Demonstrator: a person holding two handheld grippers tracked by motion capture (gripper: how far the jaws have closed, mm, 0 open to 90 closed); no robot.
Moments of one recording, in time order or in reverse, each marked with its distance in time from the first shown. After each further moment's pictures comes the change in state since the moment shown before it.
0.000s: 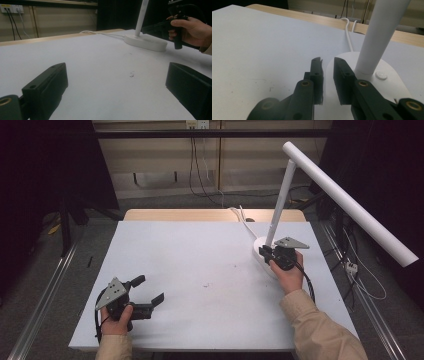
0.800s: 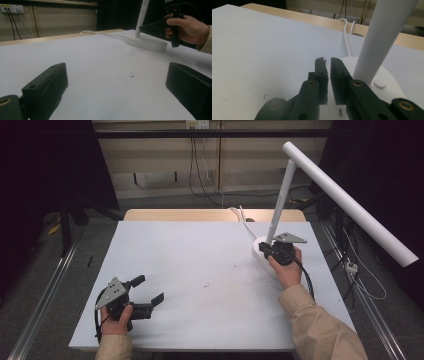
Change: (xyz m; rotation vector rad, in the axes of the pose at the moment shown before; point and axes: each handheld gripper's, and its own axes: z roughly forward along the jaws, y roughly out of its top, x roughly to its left) left arm 0.001 0.000 0.000 0.000 -0.002 0.000; right arm -0.004 0.009 0.010 0.016 -0.009 0.002
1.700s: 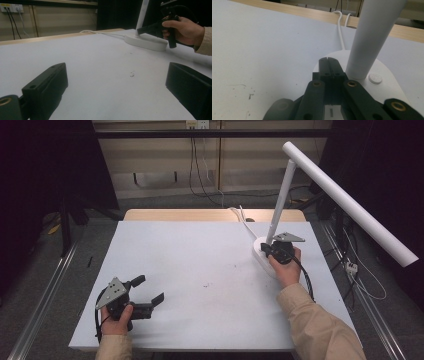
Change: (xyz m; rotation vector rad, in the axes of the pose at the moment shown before) left arm 0.001 -0.001 0.000 0.009 -0.001 0.001; right arm -0.008 -0.006 0.012 0.038 -0.029 0.013
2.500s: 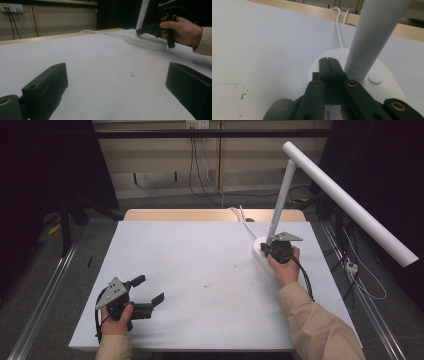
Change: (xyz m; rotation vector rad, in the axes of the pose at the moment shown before) left arm 0.000 0.000 0.000 -0.001 0.000 -0.001; right arm 0.000 0.000 0.006 0.026 -0.019 -0.016
